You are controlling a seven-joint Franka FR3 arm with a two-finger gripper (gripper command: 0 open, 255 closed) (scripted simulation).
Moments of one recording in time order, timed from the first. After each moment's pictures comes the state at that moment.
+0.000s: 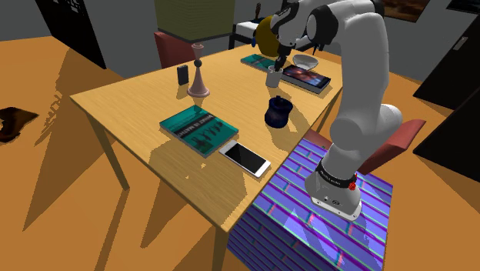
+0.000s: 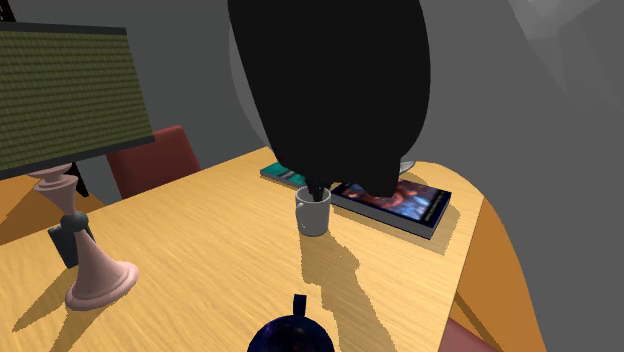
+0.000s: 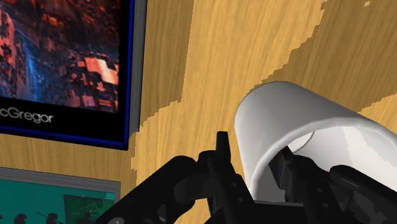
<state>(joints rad) -0.39 0.60 -0.45 -1.49 0.34 2.00 -1.06</state>
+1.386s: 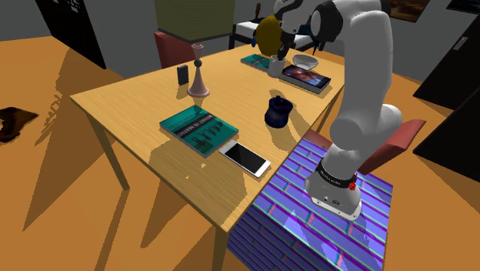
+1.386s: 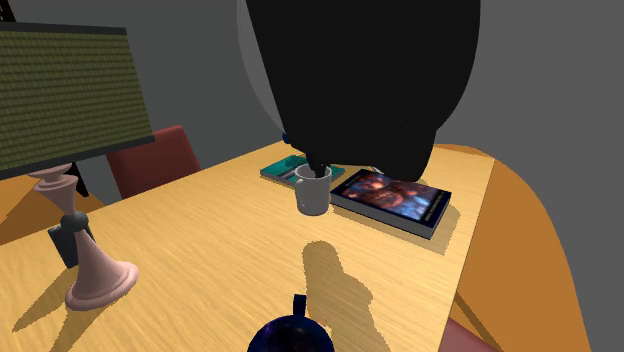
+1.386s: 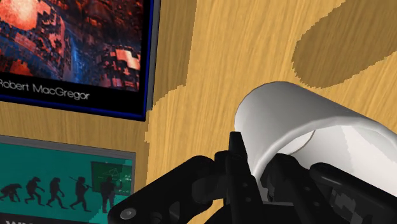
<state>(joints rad) -0.39 0.55 -0.47 -1.40 0.32 1.87 -1.04</state>
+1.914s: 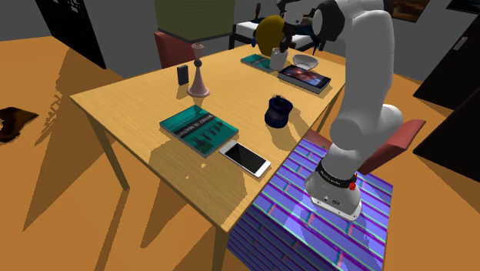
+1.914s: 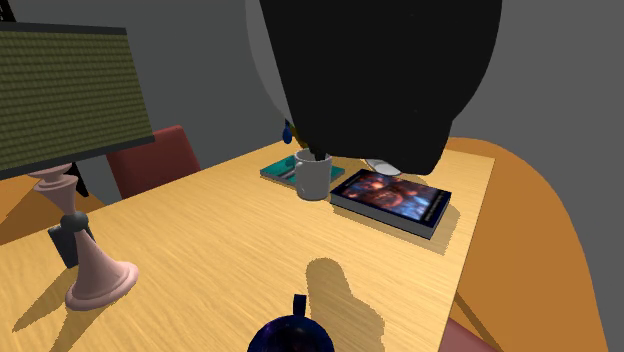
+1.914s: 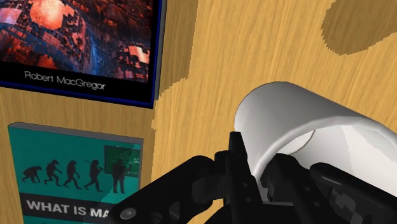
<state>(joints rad) -0.40 0.54 -0.47 -1.31 0.30 1.77 -1.02</state>
